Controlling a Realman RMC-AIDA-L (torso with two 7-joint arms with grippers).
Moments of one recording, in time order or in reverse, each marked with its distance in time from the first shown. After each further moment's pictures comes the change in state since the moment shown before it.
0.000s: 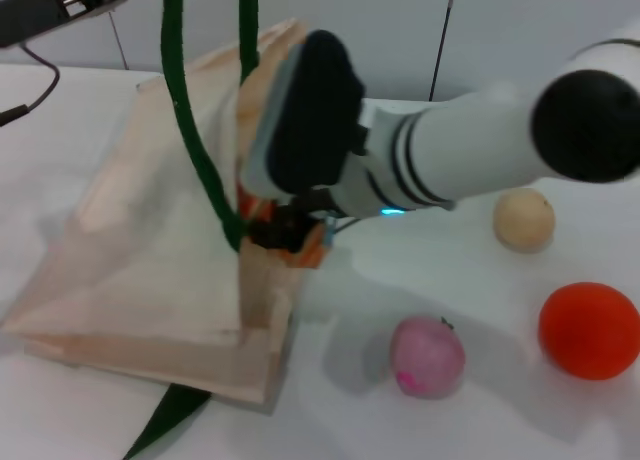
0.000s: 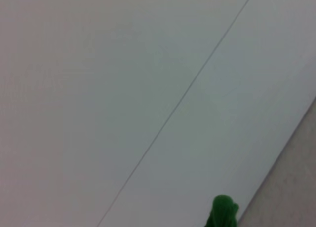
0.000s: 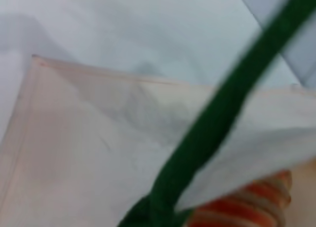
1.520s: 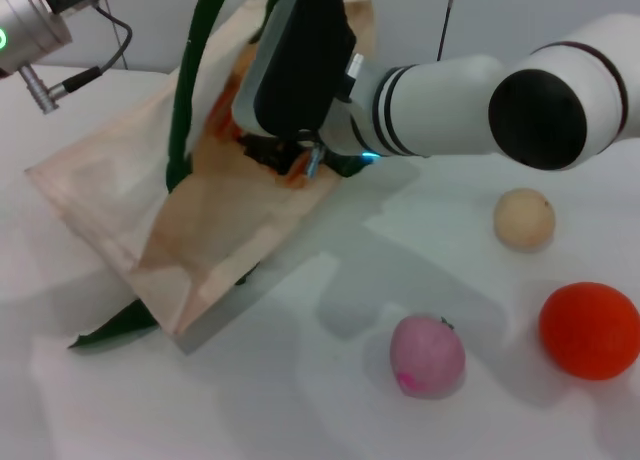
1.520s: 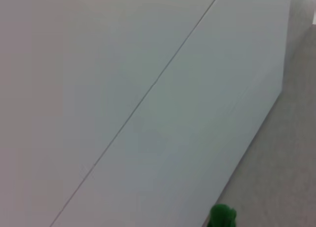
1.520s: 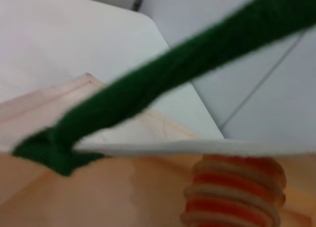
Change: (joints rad) left arm -0.108 -0.035 0.003 -0.104 -0.090 -0.021 0.038; right arm 0.182 0.014 -0.140 0.337 0.176 -0.394 -0.015
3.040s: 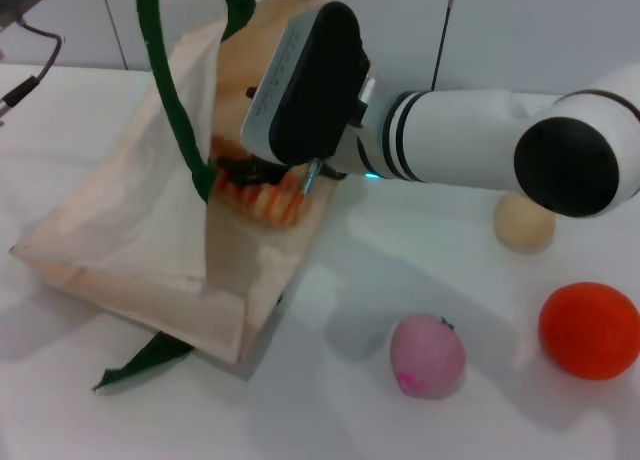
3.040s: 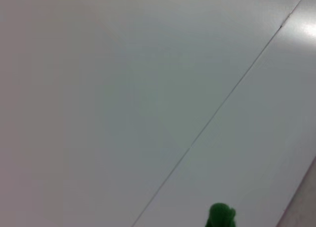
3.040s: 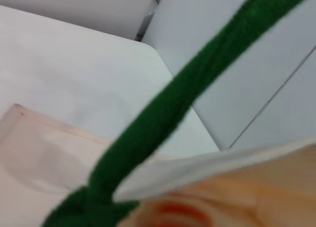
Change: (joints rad) left arm 0.097 0.022 -0.032 -0.061 -0.131 0.023 0.034; right arm -0.120 -0.014 -0.020 -0.131 -0.008 -0.081 -0.047
